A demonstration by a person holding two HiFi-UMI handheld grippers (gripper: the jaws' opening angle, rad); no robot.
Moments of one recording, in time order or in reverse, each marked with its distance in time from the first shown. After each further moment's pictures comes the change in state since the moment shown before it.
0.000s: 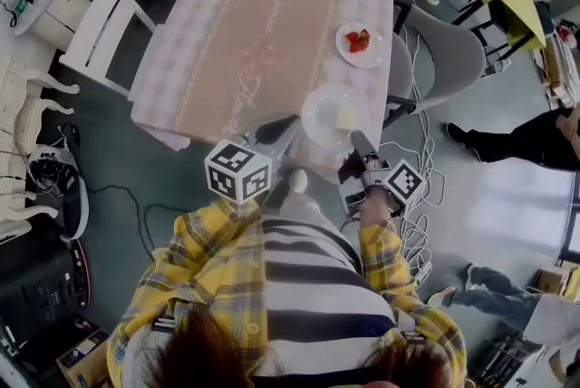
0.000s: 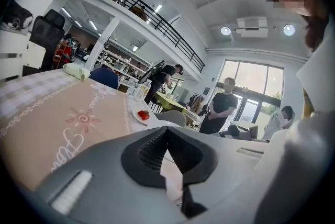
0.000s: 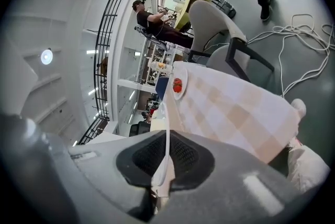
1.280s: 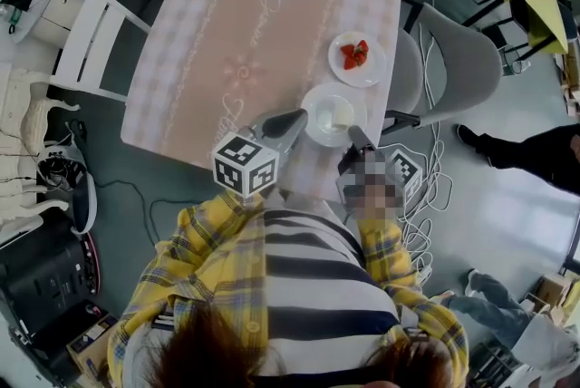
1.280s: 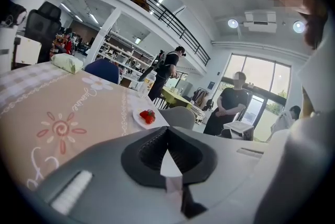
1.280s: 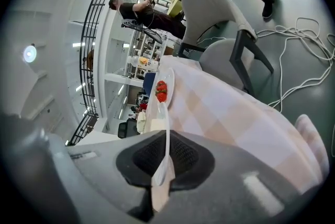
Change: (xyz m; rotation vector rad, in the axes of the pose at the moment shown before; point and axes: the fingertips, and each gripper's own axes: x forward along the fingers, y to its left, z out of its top) left arm 0.102 0.036 0.016 -0.023 0.080 0.036; right arm 0.080 -0.043 0.062 0.046 0.091 -0.101
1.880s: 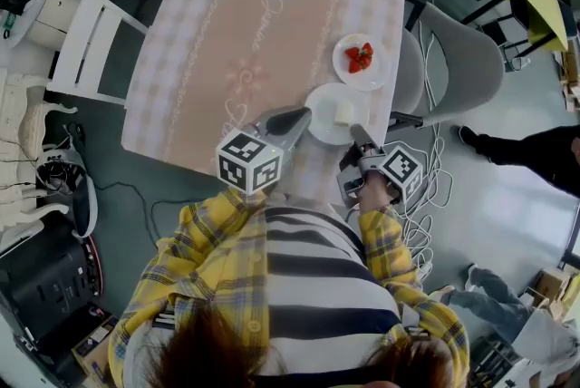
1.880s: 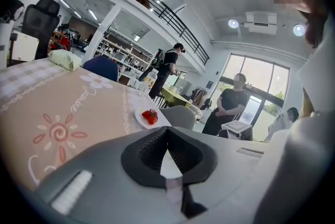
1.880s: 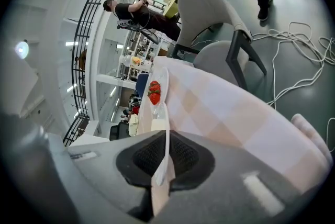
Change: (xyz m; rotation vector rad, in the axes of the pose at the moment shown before) left arm 0.009 0.018 0.004 -0.009 0.024 -0.027; right arm 0.019 -0.007 0.004 0.003 -0.033 -0.080
